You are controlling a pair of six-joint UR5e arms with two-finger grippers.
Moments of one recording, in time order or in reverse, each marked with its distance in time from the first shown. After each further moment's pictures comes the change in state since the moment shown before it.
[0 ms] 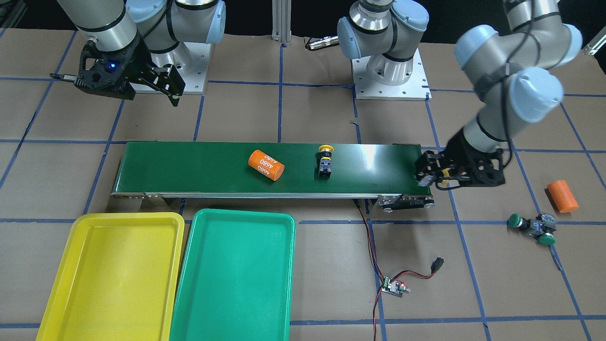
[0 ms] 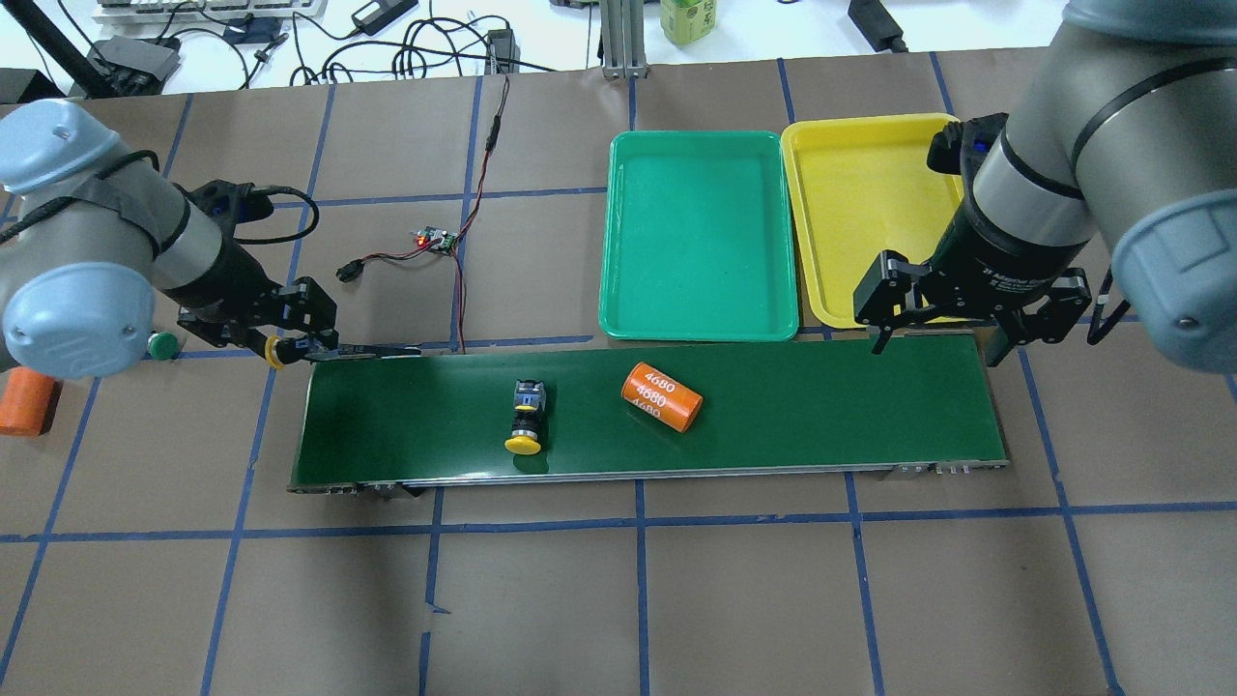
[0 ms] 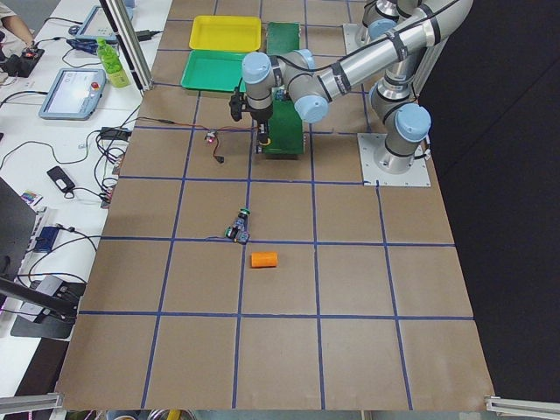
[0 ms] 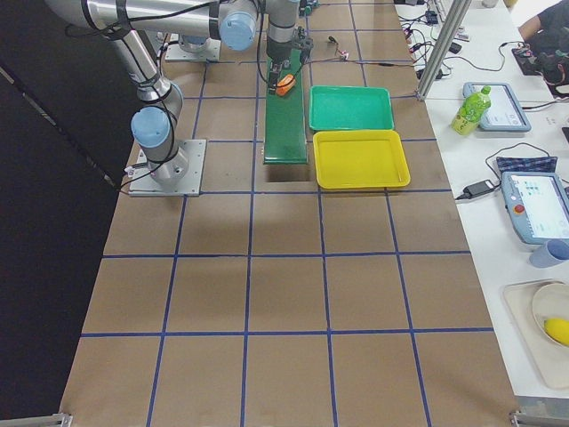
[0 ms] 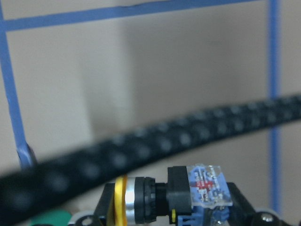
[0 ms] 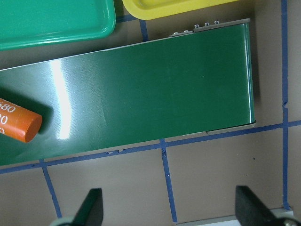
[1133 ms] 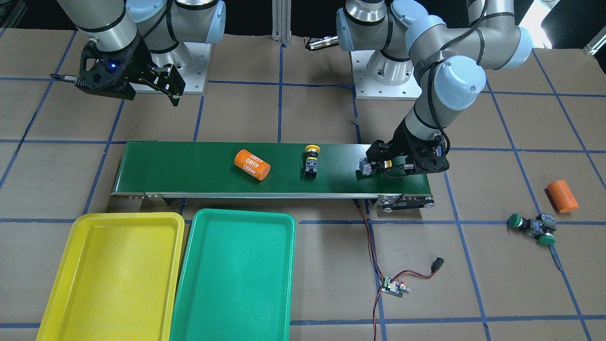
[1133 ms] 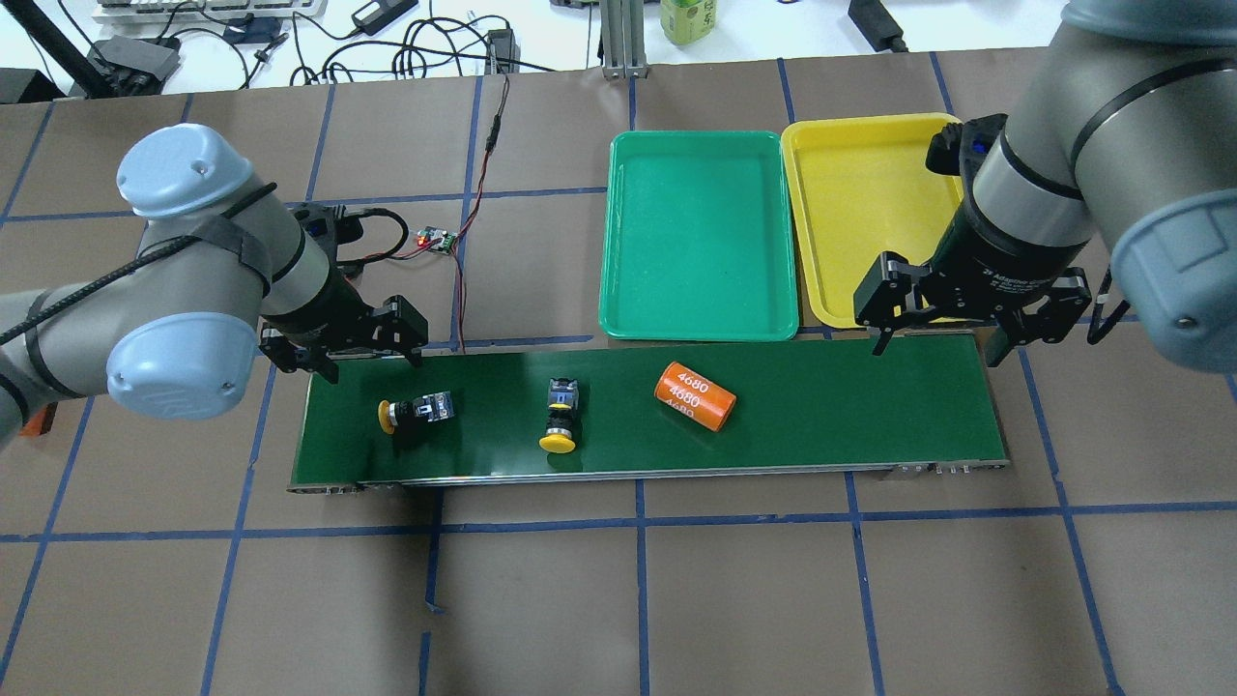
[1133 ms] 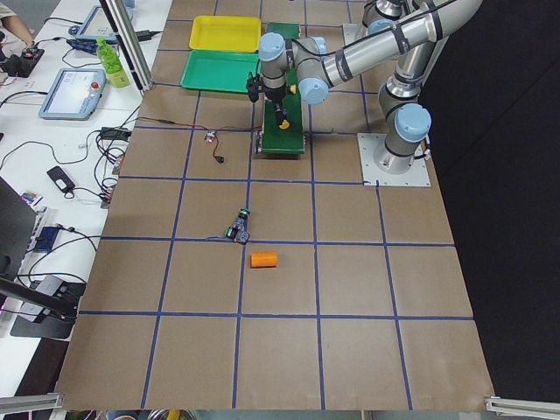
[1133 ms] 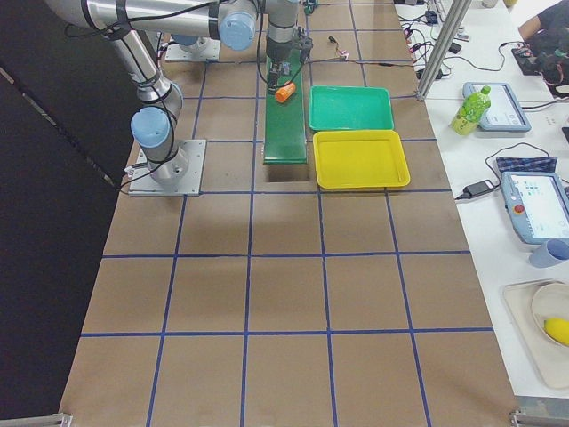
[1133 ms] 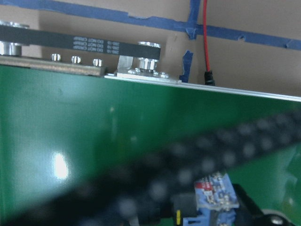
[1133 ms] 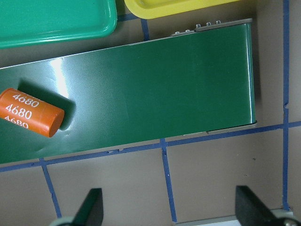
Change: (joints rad) left arm -0.148 0.024 0.008 -0.004 0.046 -0.196; right arm 0.000 0.000 0.001 0.001 -0.004 -0.009
